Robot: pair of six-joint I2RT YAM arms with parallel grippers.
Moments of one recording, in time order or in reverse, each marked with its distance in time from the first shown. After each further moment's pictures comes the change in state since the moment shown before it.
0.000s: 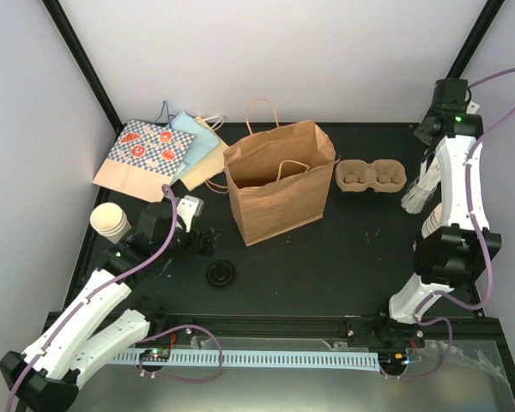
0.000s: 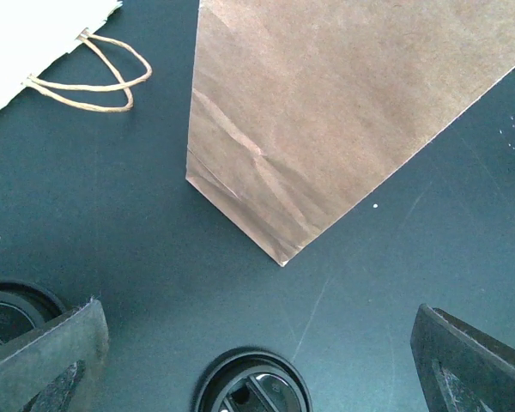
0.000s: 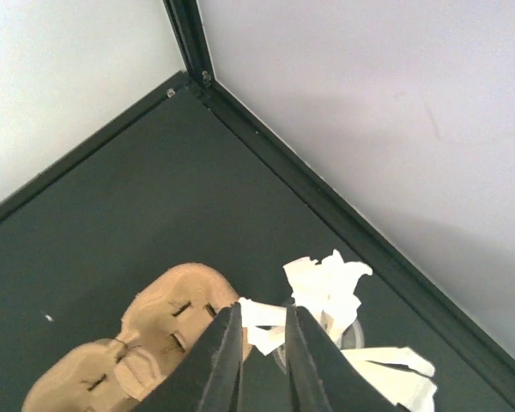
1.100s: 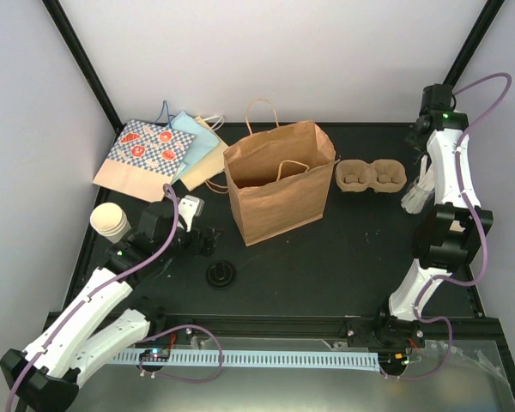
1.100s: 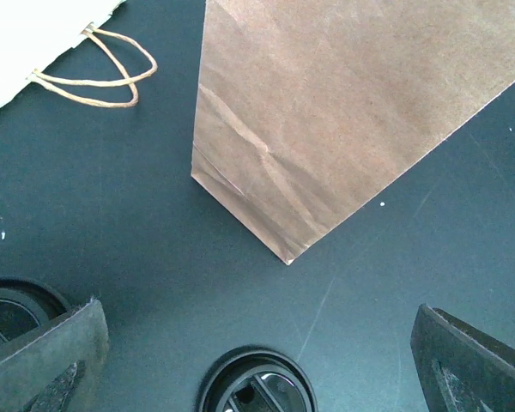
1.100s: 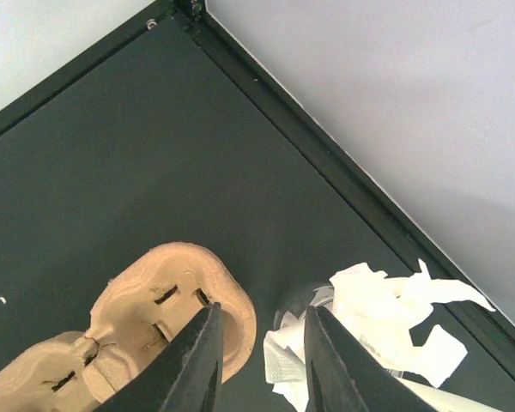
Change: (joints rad) left arm 0.000 0.012 0.000 -0.001 -0.011 0.000; right arm 0.000 0.127 0.001 0.004 -0.024 -0.015
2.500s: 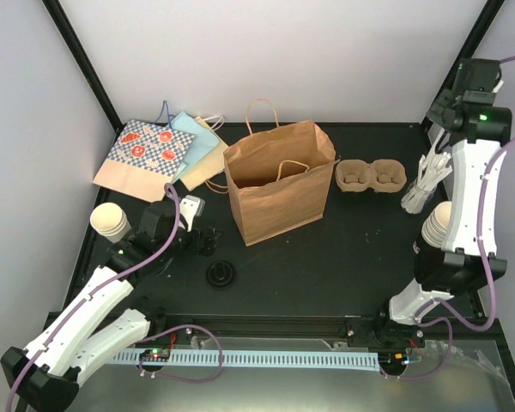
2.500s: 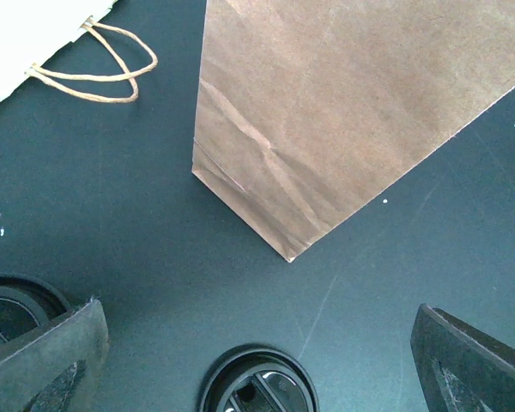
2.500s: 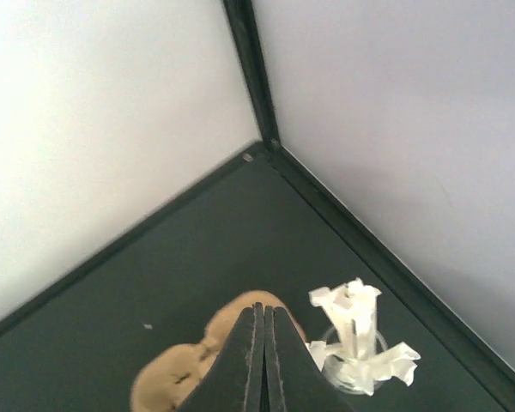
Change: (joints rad) left arm 0.000 0.012 0.000 0.000 -0.002 0.000; right arm 0.000 -0.180 0.219 -0.106 -0.057 -0.023
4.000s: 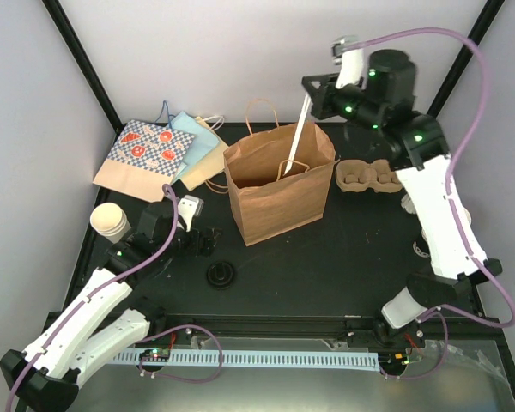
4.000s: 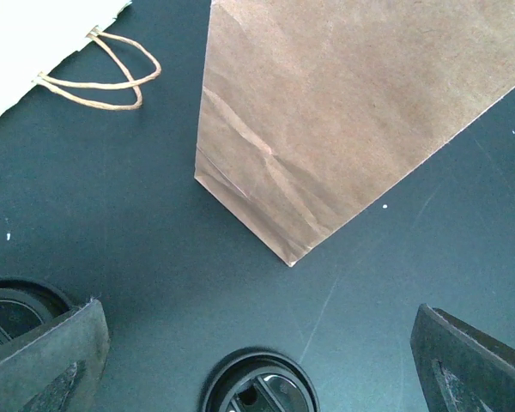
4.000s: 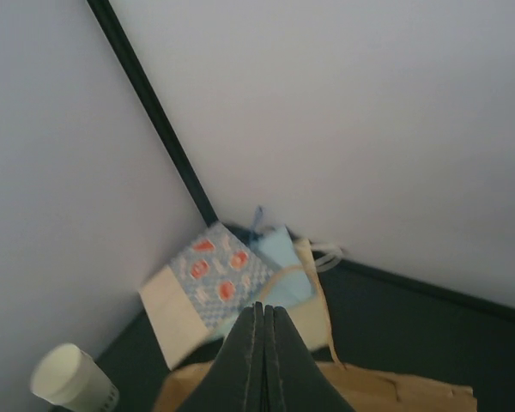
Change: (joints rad) left arm 0.000 -0.015 0.000 0.001 -0.005 0.000; right arm 0.620 -0.084 0.102 0.346 -0.529 -0.143
